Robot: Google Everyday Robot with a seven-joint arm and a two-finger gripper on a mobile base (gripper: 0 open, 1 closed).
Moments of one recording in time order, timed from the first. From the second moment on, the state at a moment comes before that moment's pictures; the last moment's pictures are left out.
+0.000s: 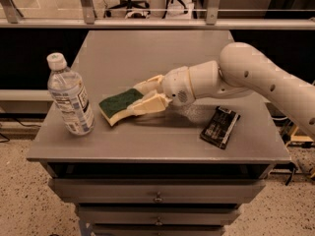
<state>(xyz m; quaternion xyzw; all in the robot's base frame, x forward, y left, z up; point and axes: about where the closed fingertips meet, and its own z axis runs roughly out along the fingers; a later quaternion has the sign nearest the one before) 0.557 0.034 0.847 -0.53 0.64 0.38 0.41</state>
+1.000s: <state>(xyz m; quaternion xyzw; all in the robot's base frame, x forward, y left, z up) 0.570 0.032 0.876 -0.53 0.62 0.40 0.42</state>
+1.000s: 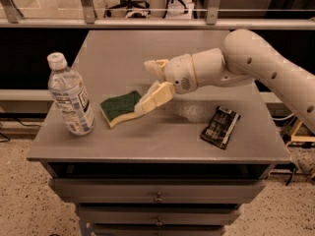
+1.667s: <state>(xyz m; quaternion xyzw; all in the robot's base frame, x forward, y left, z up) 0.608 0.007 0.943 -0.54 0.58 0.39 0.47</state>
